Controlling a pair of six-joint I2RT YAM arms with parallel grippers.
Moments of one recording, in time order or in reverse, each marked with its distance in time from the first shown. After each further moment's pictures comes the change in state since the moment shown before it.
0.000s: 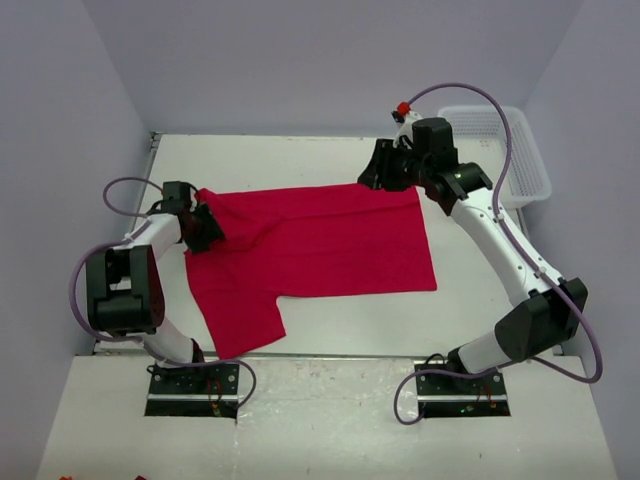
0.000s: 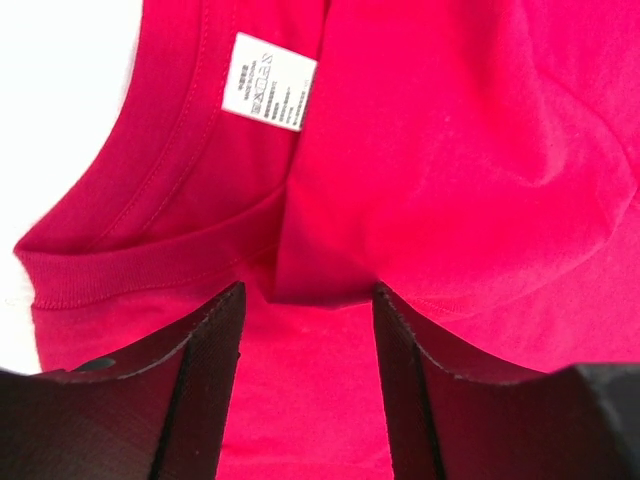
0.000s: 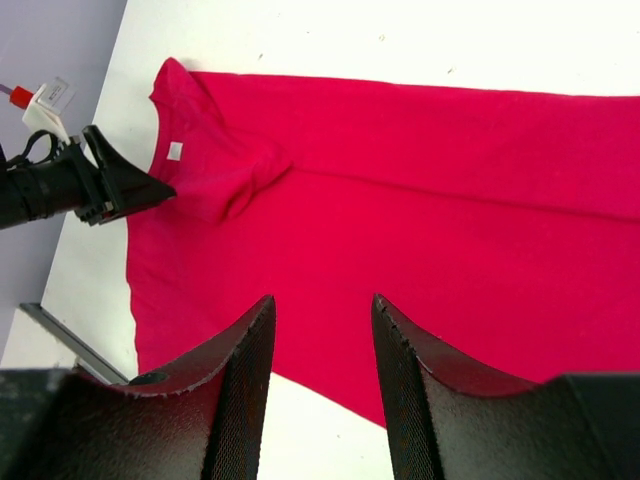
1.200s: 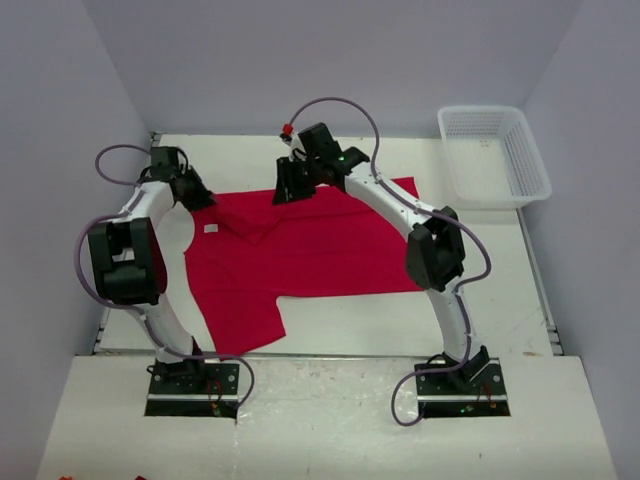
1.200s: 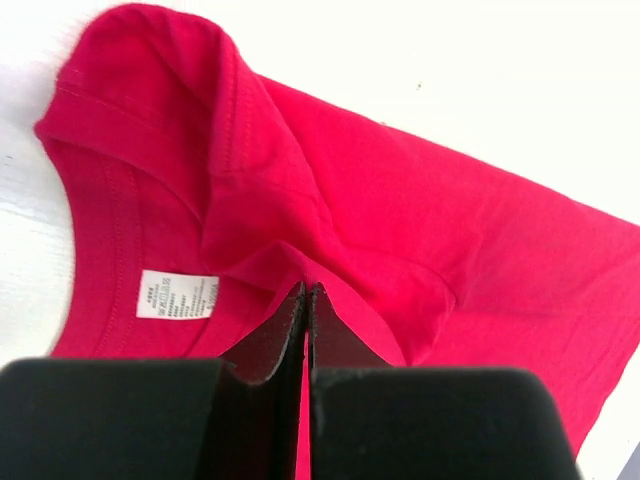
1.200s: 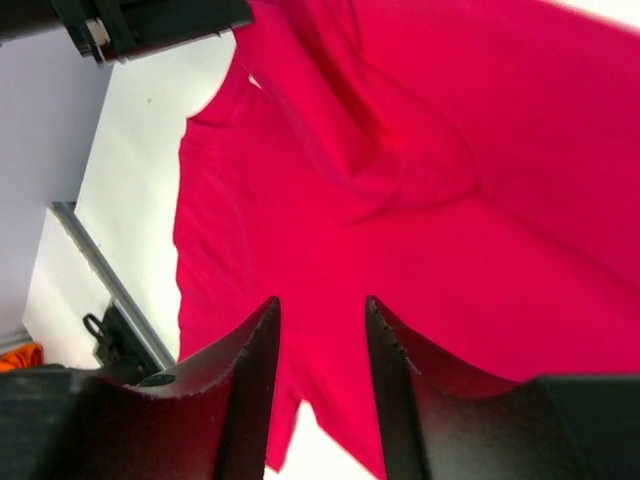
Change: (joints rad) left arm 0.045 0.213 0.360 0.007 0.137 -0.039; right arm 0.275 0.720 0.571 -0.045 -0.160 0.031
